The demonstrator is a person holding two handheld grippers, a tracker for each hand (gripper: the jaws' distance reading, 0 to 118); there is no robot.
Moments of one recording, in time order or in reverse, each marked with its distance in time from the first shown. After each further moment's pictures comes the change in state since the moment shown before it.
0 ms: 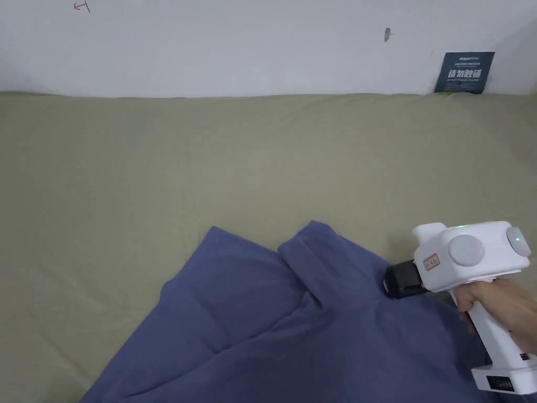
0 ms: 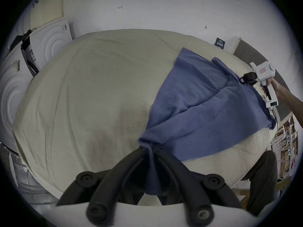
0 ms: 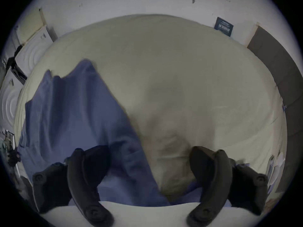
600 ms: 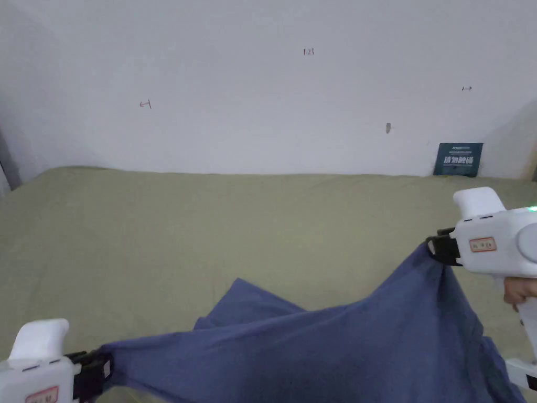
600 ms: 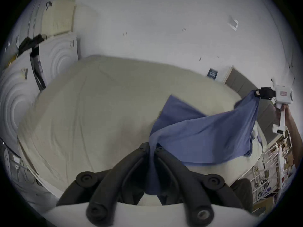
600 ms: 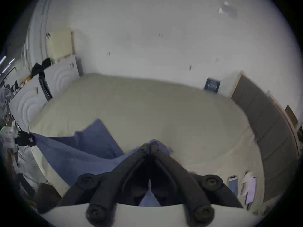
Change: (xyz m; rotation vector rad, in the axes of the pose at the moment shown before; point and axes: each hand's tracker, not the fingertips) left arm 0.022 0.081 0.116 0.258 -0.065 0.084; right arm -0.026 -0.035 0.296 0.552 0.014 0.069
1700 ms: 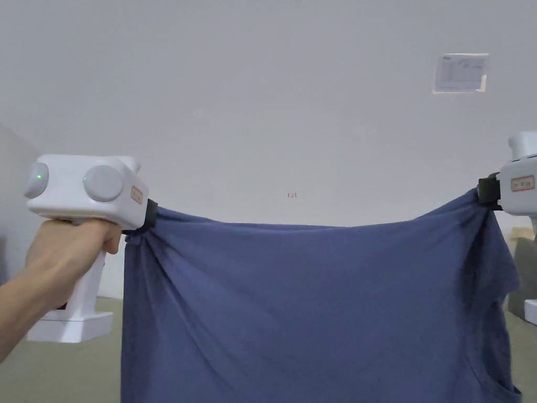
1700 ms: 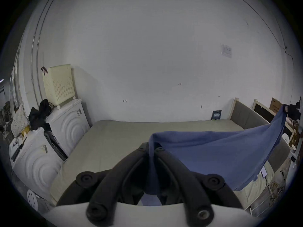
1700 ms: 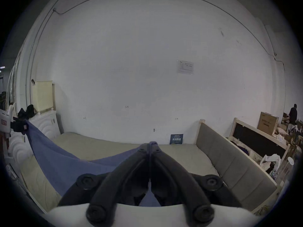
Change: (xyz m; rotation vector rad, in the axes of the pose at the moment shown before) left arm 0.126 0.308 0.089 0.304 0.162 -0.147; right arm 0.074 0.173 0.149 0.426 -0.246 -0.112
